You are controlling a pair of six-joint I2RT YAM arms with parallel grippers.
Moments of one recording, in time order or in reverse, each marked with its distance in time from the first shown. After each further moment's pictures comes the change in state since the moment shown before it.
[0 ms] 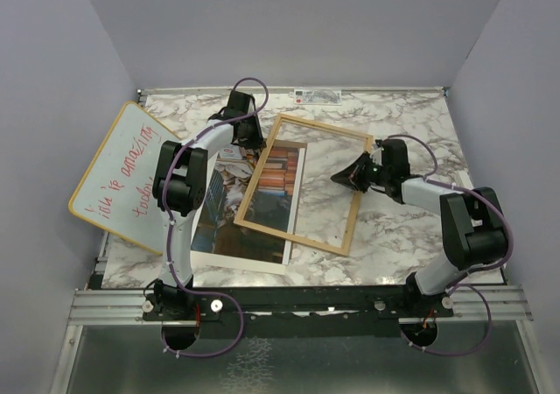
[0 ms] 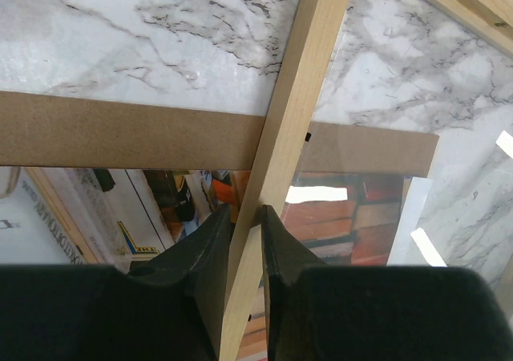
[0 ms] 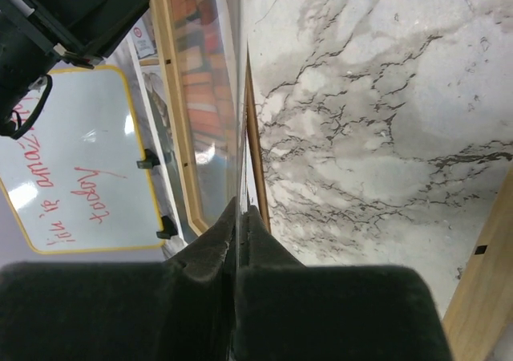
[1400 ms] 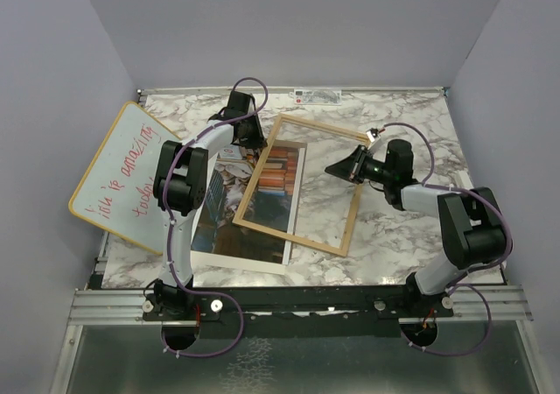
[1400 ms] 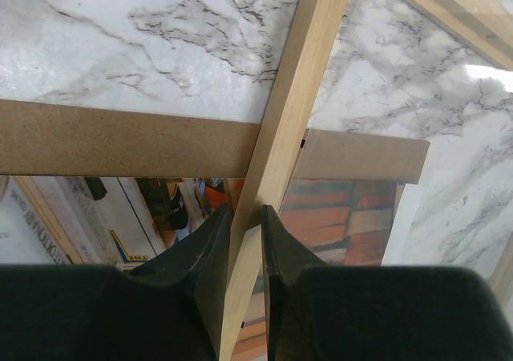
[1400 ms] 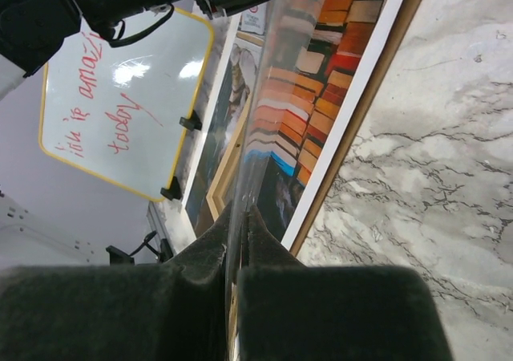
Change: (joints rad) left arm 0.000 0.008 0.000 0.021 0.011 -0.022; right arm -0.002 0.009 -0.079 0.439 -0.222 -0.129
